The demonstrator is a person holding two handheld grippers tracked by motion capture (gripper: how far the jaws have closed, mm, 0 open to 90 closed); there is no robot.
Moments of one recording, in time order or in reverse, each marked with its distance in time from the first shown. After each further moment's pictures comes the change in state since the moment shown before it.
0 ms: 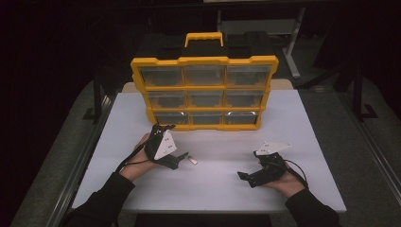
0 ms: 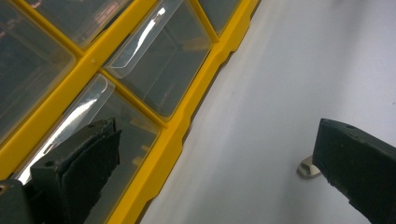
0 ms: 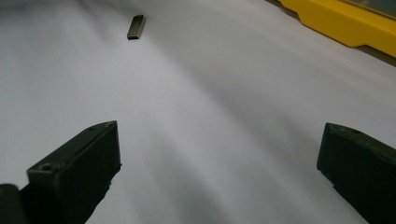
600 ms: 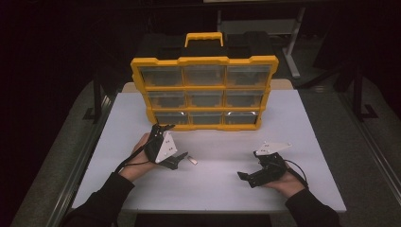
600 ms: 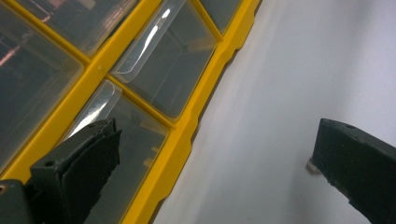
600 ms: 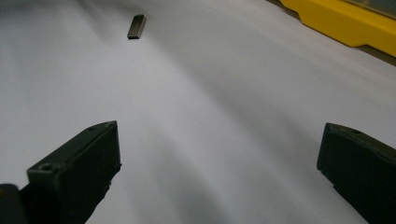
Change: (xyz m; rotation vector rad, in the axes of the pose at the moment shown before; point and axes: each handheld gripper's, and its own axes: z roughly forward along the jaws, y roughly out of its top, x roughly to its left) left arm -0.003 0.001 -0.002 0.005 0.041 0.068; right arm 0.000 0.000 0.000 0.000 0.001 -0.001
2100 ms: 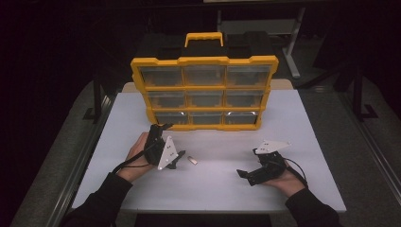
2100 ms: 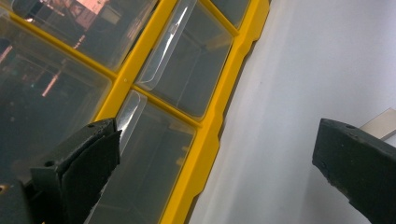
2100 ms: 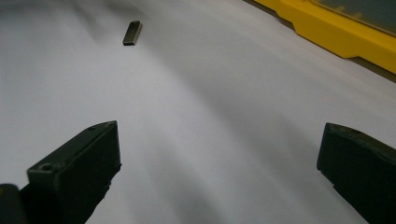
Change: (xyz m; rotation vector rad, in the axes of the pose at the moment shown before) left arm -0.007 0.002 -0.005 0.015 0.110 0.159; right arm -0.002 0.003 0.002 -0.019 -0.009 -0.018
